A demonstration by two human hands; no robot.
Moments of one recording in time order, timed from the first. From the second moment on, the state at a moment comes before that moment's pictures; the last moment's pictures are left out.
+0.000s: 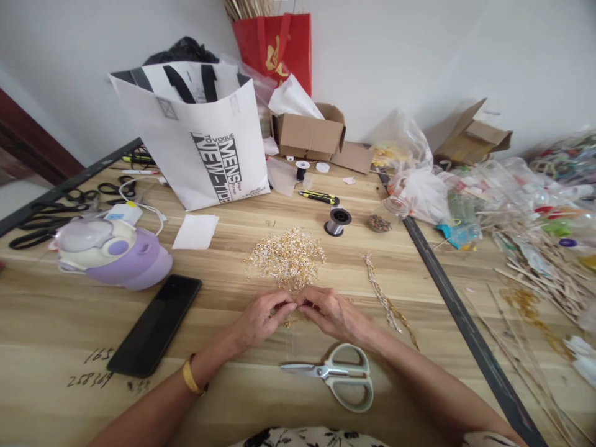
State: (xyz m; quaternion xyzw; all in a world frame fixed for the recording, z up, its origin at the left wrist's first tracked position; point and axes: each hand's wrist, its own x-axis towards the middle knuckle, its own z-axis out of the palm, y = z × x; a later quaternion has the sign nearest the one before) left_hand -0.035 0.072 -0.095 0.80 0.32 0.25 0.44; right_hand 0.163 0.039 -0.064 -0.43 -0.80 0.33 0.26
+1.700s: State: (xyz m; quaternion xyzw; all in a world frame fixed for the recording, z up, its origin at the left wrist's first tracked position) left_hand -0.045 0.075 -0.093 0.82 0.24 0.23 0.46; right_hand 0.293 0.197 -0.038 -0.54 -0.84 0.00 -0.05
